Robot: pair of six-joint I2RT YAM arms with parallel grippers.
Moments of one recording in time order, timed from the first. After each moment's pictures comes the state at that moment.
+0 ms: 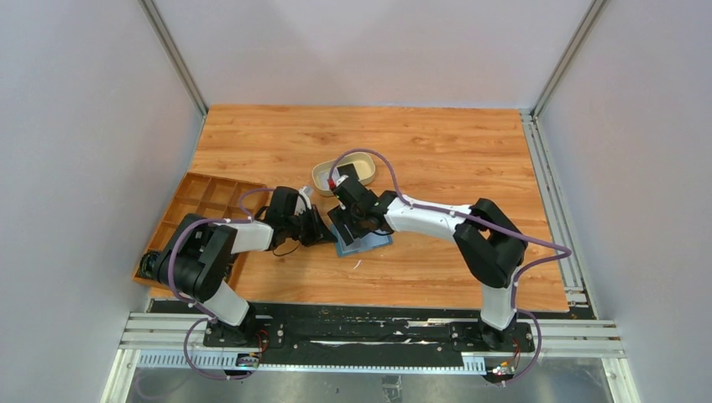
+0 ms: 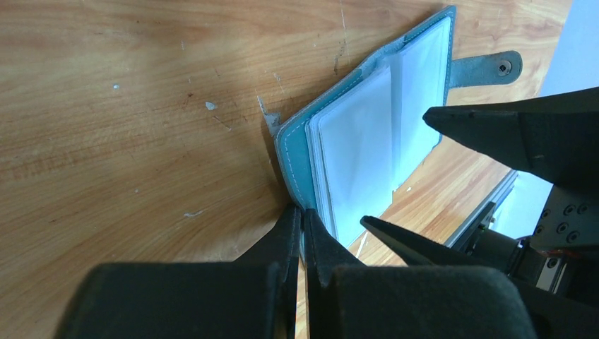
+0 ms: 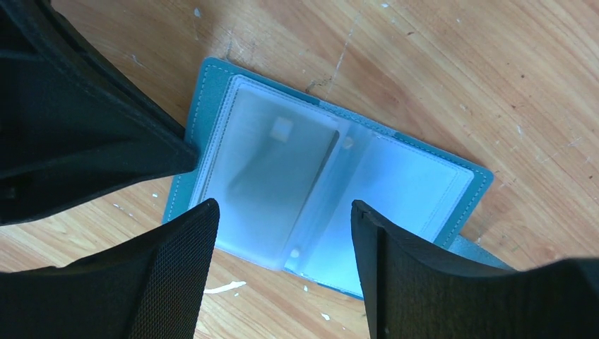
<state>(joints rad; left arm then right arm) -0.35 1.58 0.53 0.22 0.51 -0.70 0.92 1.87 1.29 -0.40 0.11 0.22</state>
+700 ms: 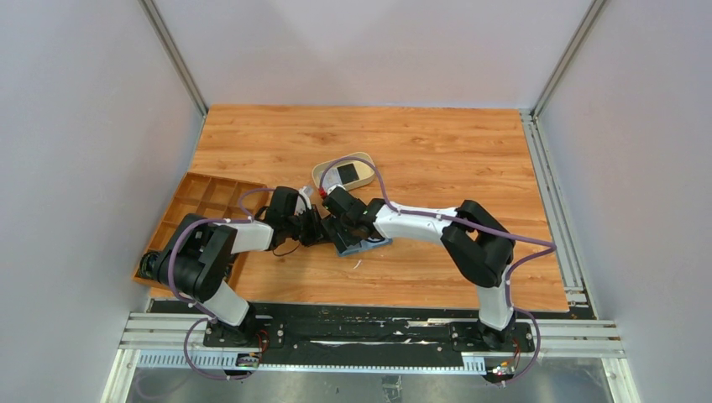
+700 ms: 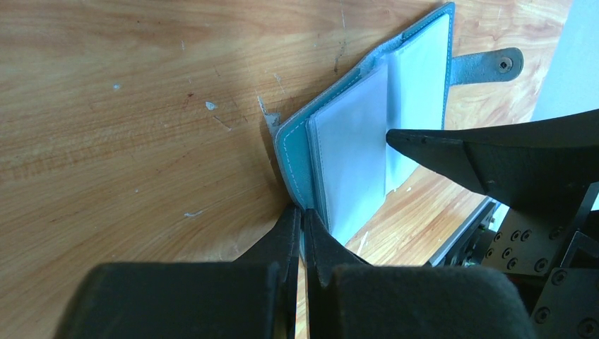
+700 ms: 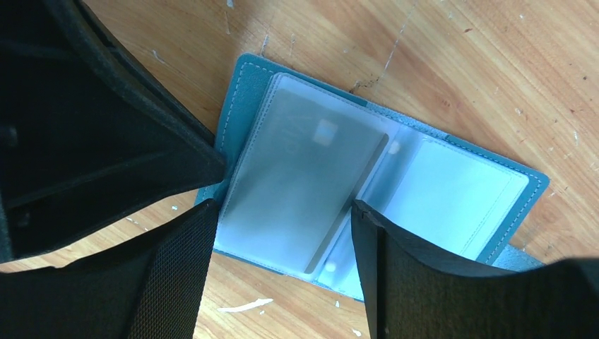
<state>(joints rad) -0.35 1.58 0.53 0.22 0.51 -0.70 0.98 1.94 1.31 -0.39 0.17 0.25</state>
